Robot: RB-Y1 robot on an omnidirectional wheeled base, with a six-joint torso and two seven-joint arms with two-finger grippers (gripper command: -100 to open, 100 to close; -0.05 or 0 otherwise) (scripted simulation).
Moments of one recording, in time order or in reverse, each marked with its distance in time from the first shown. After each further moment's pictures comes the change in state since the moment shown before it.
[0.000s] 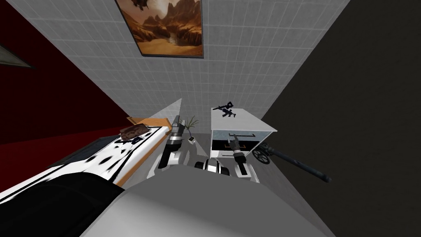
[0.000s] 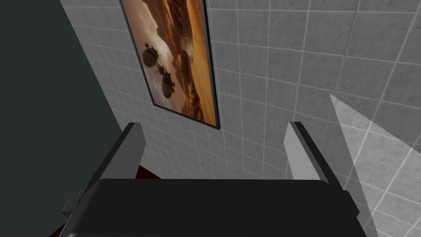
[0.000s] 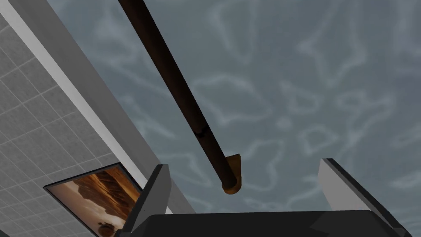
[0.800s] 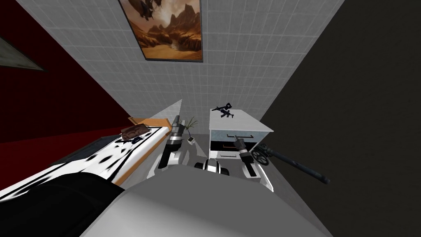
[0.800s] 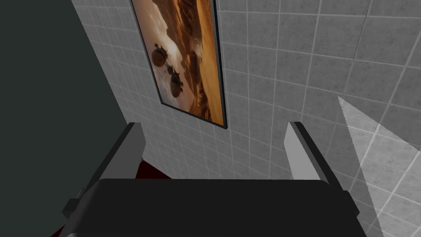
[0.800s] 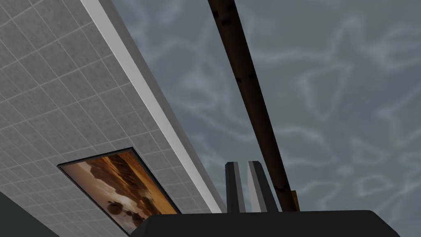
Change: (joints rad) left arm 0.000 0.000 0.000 0.000 0.000 0.000 0.000; right arm -0.004 -0.164 0.000 -0.052 -0.045 -0.009 -0.078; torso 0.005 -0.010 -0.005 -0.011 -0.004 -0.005
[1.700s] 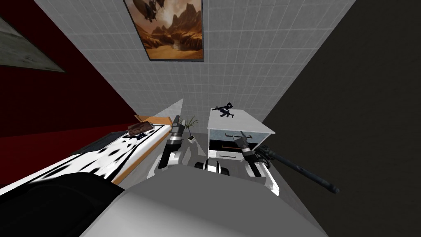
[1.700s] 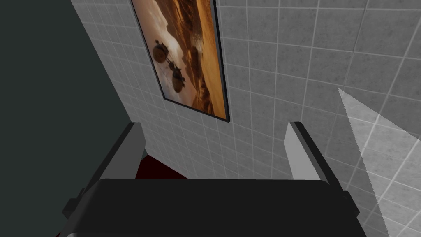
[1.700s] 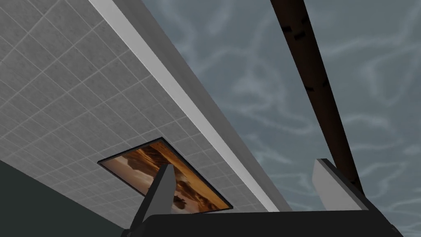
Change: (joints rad) left arm 0.000 0.000 0.000 0.000 0.000 0.000 0.000; right arm 0.007 -0.084 0.026 -0.086 -0.088 -0.007 -0.170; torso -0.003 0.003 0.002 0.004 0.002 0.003
